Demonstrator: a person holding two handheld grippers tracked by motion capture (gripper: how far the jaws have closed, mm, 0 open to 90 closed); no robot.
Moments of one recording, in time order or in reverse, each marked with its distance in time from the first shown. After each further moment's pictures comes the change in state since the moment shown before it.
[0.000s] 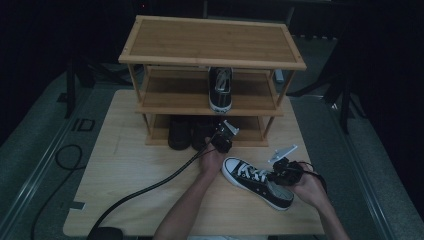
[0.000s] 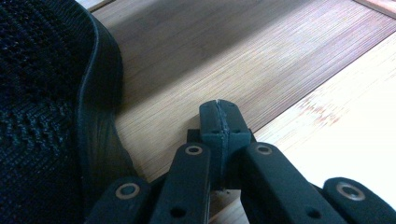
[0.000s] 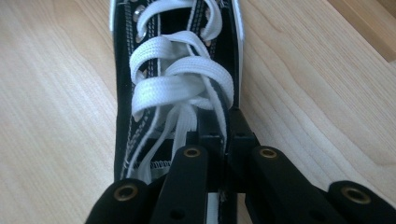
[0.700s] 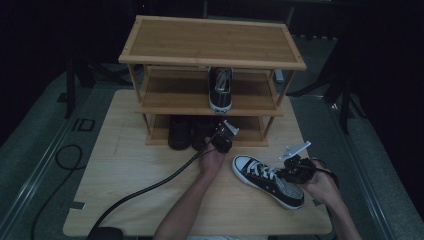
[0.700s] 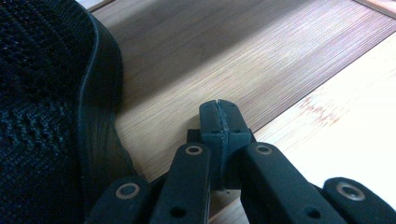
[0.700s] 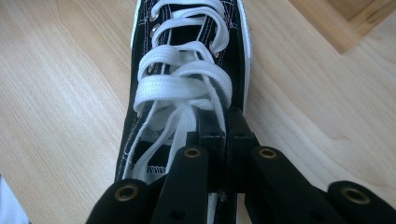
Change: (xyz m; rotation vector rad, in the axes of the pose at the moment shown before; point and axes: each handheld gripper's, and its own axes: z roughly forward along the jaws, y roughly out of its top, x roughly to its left) left arm 0.000 0.000 0.000 0.000 0.001 -0.001; right arm -0.009 -0.007 -0.032 -0.017 -0.036 -0.005
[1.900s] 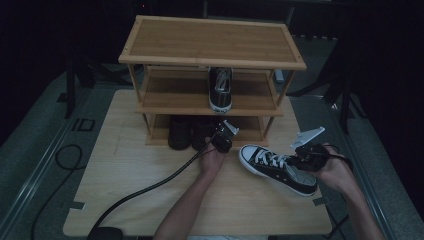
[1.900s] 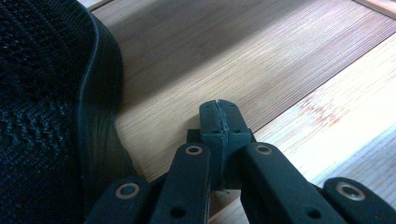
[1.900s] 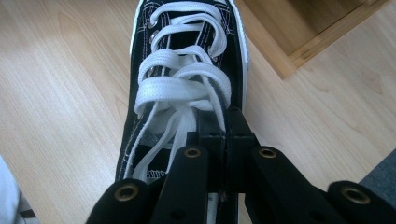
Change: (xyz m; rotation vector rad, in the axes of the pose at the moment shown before) left arm 0.000 0.000 0.000 0.003 -0.001 -0.003; right arm -0.020 0.019 -0.048 -0.021 -0.039 -0.082
